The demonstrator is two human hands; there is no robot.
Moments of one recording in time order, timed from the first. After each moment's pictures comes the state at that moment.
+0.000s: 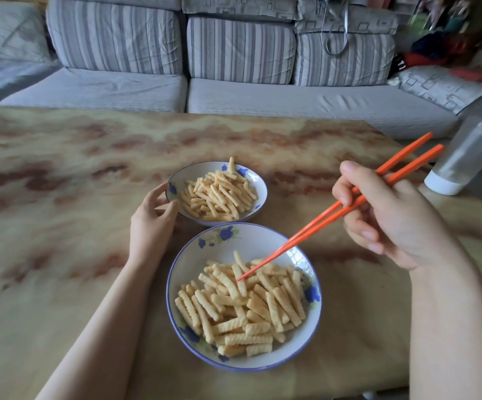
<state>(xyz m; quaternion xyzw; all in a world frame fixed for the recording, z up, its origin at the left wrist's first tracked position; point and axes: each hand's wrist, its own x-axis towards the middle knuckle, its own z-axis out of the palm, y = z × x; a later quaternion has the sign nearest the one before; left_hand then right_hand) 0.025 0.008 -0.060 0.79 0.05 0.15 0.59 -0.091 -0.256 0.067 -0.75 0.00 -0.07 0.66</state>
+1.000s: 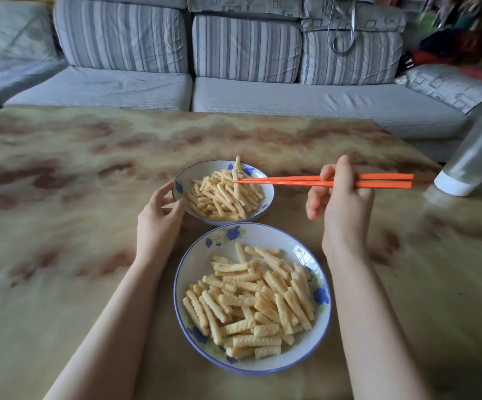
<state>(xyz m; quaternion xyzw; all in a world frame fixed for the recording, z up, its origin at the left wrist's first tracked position) 0.025 0.008 -0.060 0.80 0.06 0.15 0.58 -0.039 -0.208 0.025 -0.59 0.11 -0.31 0.74</state>
